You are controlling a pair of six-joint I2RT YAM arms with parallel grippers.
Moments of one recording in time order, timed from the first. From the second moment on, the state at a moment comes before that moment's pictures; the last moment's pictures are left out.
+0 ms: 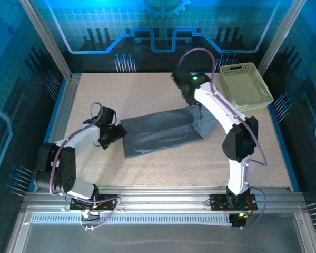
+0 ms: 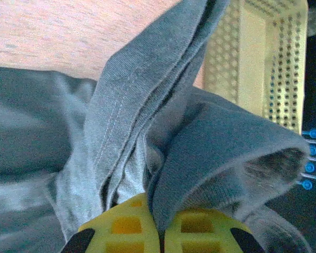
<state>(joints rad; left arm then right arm) -0.14 1.48 0.82 -0.57 0.06 -0.82 0.56 2.00 2.02 -1.34 0.68 0.16</state>
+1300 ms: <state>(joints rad) -0.18 1.45 0.63 -0.39 -0.01 -0.89 0.94 2.37 2.56 -1.35 0.10 0.51</state>
